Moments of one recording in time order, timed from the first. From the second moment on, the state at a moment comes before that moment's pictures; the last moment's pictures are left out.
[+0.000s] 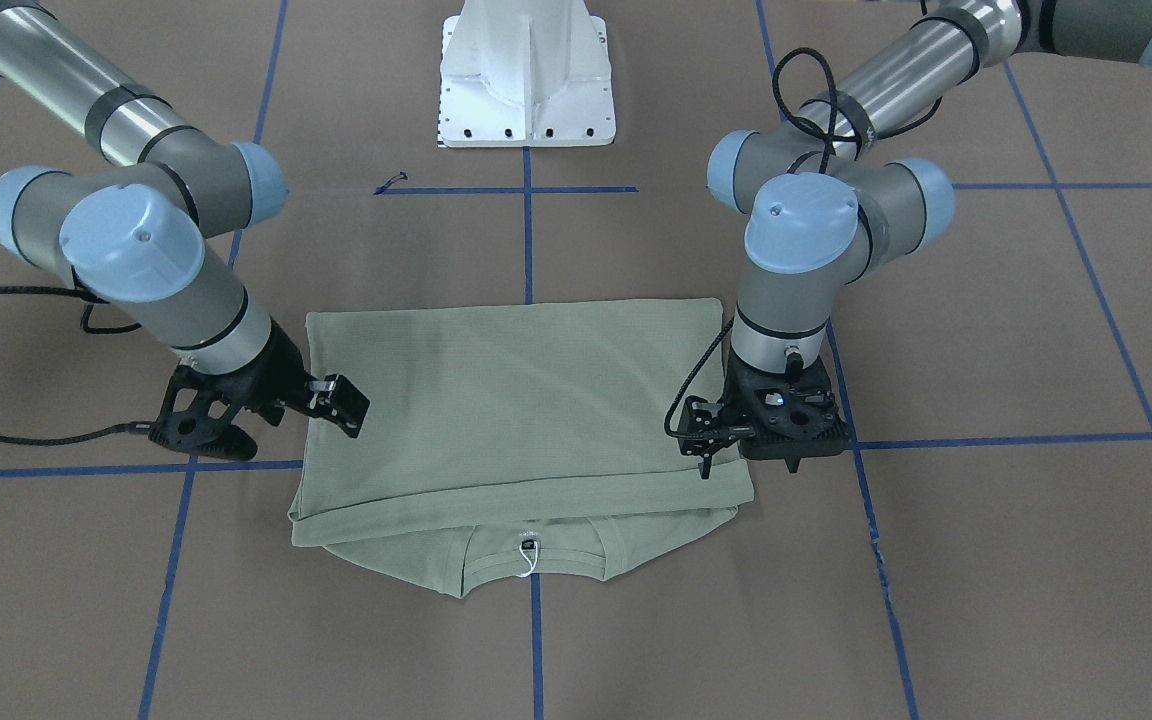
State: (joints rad) left arm -0.78 -2.25 -1.49 -1.82 -1.73 -1.04; right arm 0.75 -1.12 1.65 -1.28 2.06 1.31
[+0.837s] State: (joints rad) left arm -0.77 -2.21 -1.56 -1.80 -1.73 -1.05; right arm 0.63 -1.27 1.73 -1.28 1.99 1.32
